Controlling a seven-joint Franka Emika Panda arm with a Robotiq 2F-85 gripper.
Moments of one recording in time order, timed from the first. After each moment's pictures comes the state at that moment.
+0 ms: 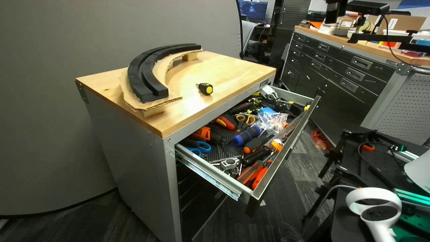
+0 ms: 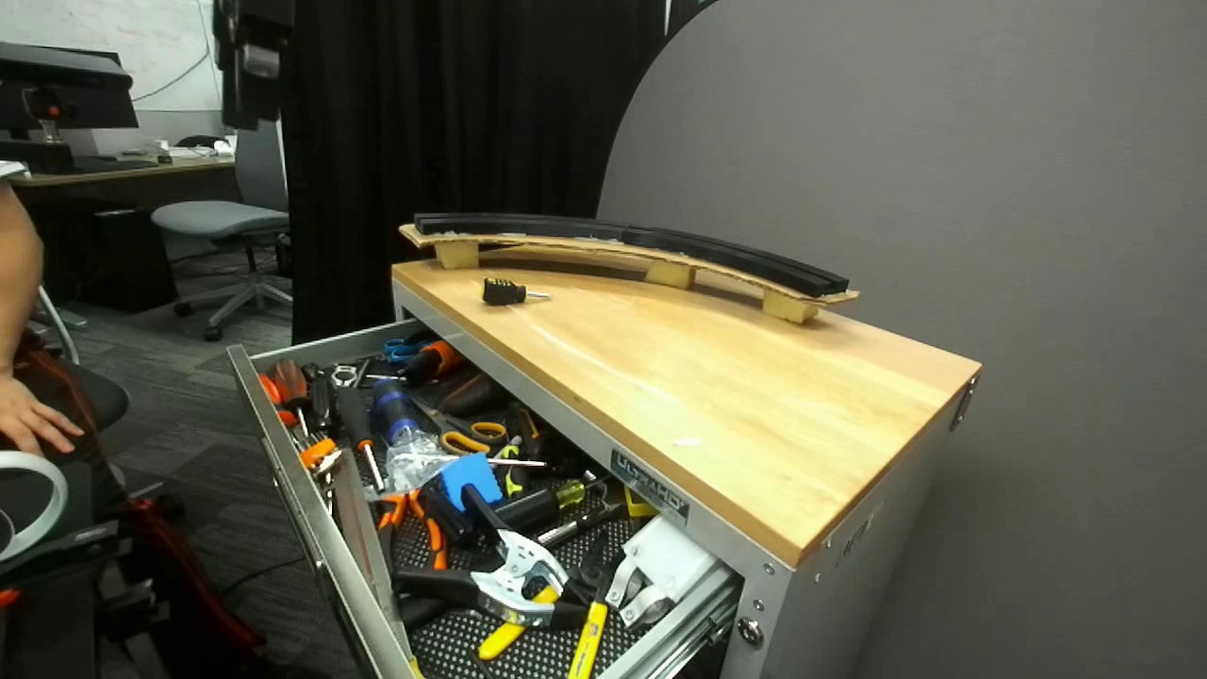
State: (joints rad) arm 0.06 -0.38 0.17 -2.27 -0.06 1.68 0.25
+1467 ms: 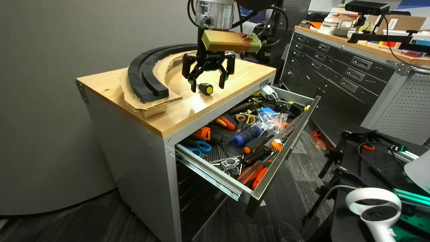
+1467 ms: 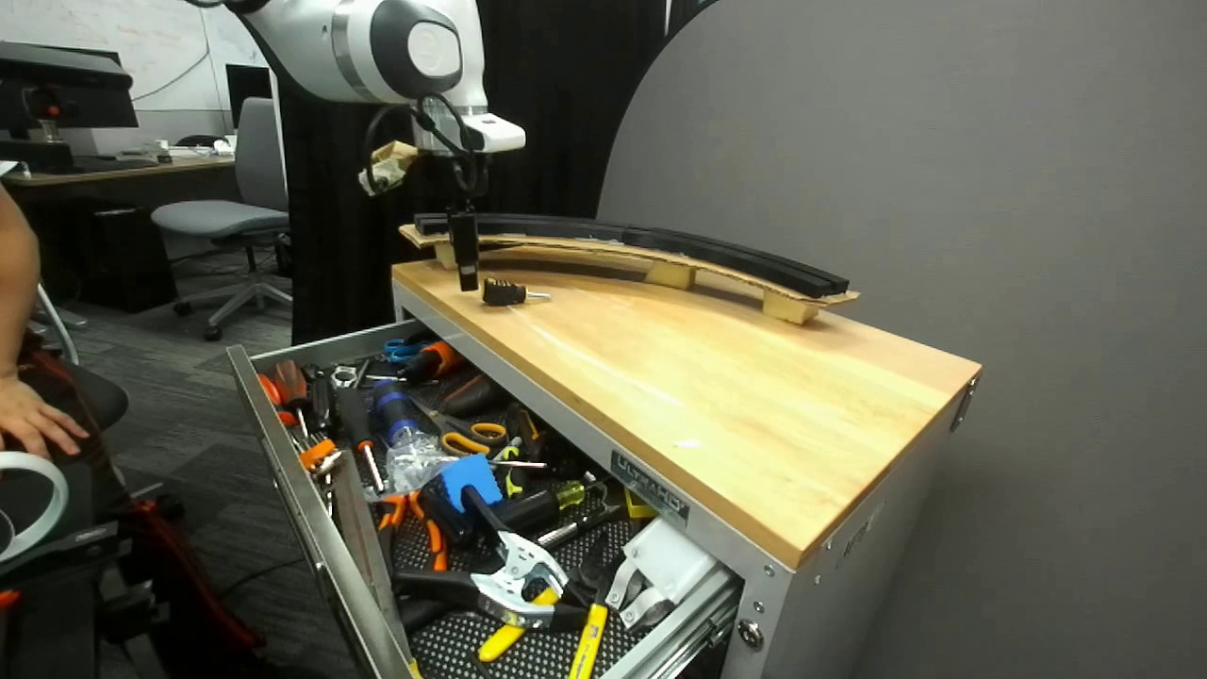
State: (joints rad) arm 0.28 0.42 0.10 -1.86 -0.14 2.34 0.87
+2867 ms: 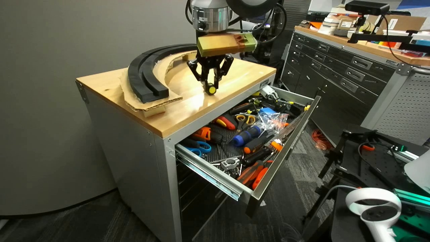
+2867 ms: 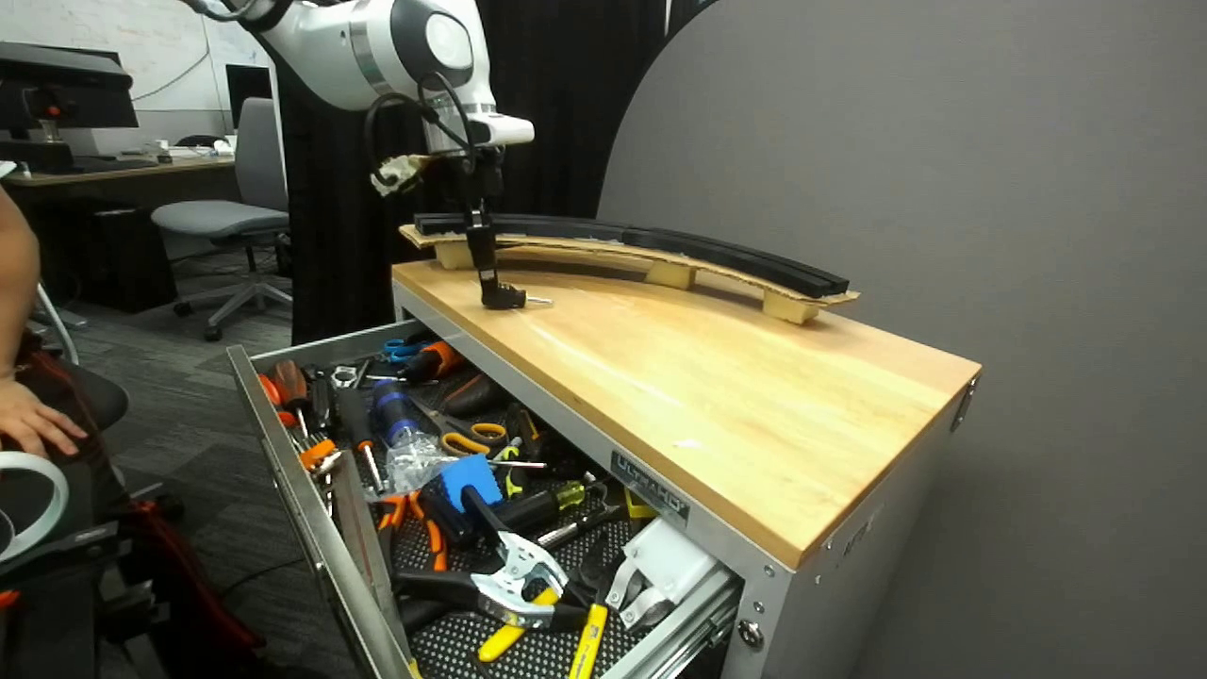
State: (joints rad) arm 0.34 0.45 0.03 -1.79 -0.30 2.24 1.03
